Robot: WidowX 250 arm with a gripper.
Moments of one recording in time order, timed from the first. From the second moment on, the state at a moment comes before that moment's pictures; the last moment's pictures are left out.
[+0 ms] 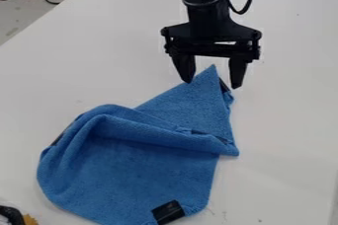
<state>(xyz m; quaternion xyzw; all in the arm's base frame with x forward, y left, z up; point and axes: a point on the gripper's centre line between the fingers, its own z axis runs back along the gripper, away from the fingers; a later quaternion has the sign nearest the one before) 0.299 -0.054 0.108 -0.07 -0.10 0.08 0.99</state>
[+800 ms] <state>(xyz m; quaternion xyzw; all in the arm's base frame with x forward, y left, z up) 0.240 -0.075 0.062 -0.04 -0.08 0.12 0.99</state>
